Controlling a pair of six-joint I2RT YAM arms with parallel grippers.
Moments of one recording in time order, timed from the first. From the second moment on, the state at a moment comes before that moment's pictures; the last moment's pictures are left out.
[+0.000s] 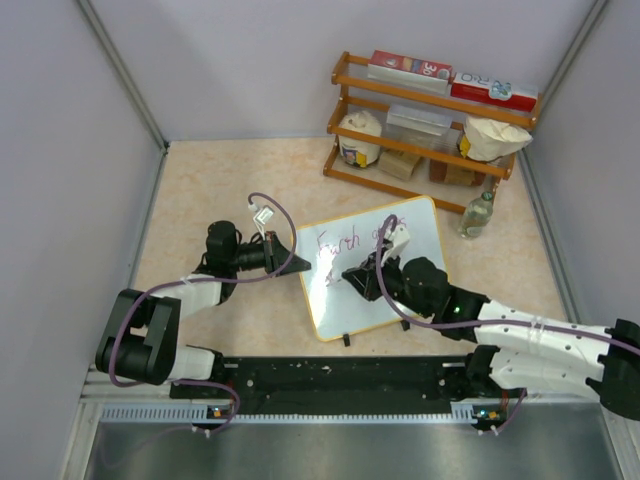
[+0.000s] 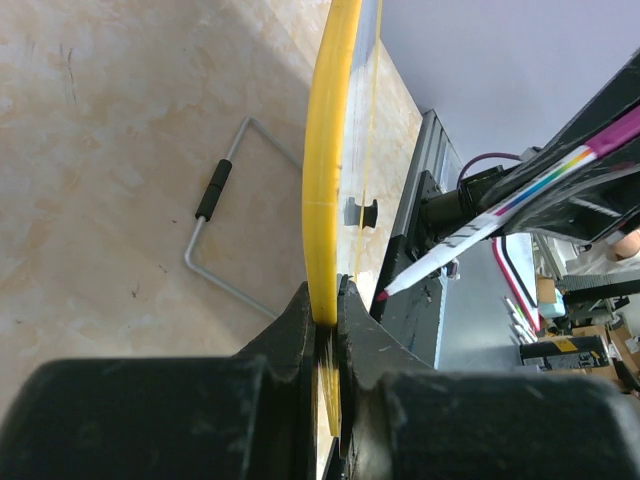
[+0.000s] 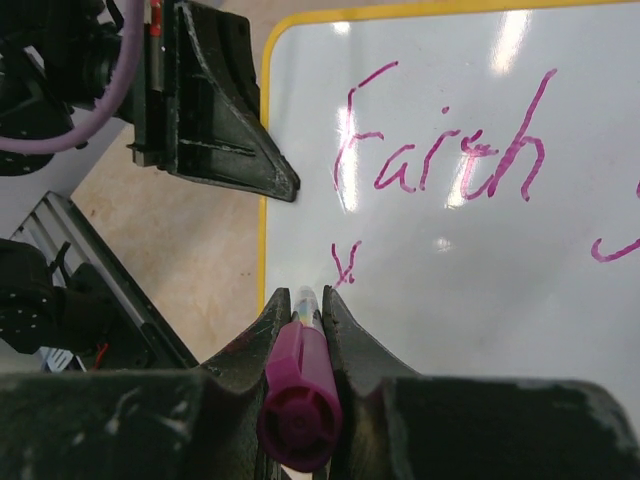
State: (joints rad) left arm -0.22 1.36 0.44 0.62 1.07 -0.62; right arm 1.05 0.99 0.55 0.19 0.19 0.48
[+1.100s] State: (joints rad) left arm -0.22 1.36 0.44 0.62 1.07 -0.62; right arm 0.95 0.98 0.55 0.19 0.21 0.50
